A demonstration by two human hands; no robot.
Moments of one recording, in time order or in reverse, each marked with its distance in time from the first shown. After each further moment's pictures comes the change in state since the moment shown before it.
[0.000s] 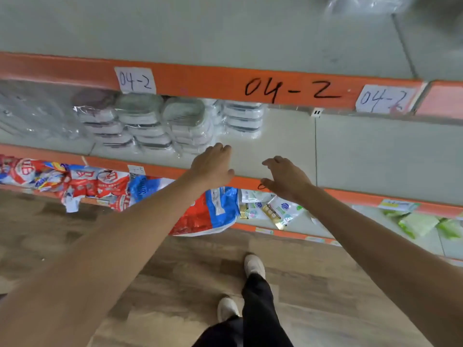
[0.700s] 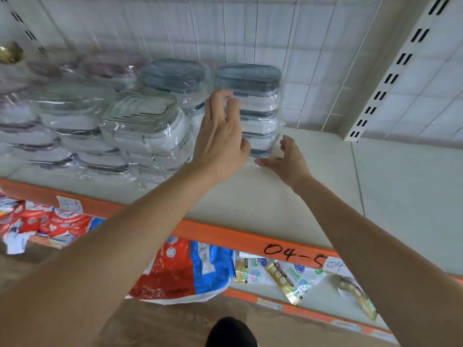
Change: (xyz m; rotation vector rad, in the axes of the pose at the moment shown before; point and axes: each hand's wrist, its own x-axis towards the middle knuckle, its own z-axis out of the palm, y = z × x) left_hand 0.172 -0.019 0.072 -0.047 0.739 0.083; right_hand 0.230 0.093 0.085 0.734 0.335 0.169
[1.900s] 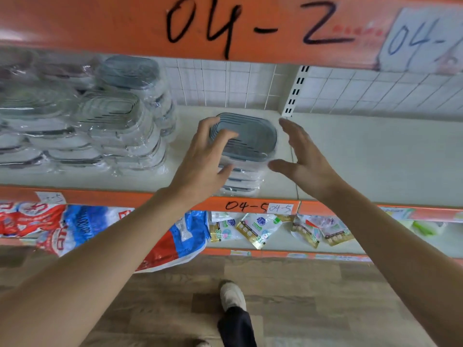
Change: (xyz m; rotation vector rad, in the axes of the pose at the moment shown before) left_hand -0.062 0.061 -0.066 -0.388 -0.235 0.161; right_hand -0.173 -0.051 -0.131 -0.190 -0.016 -0.235
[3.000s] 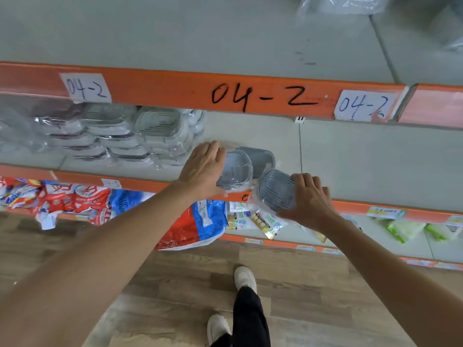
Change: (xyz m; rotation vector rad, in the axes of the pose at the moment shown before) left_hand -0.018 0.005 -0.057 0.590 -0.425 -0.032; right_hand -0.060 -0.005 0.002 -0.583 -0.197 0.157
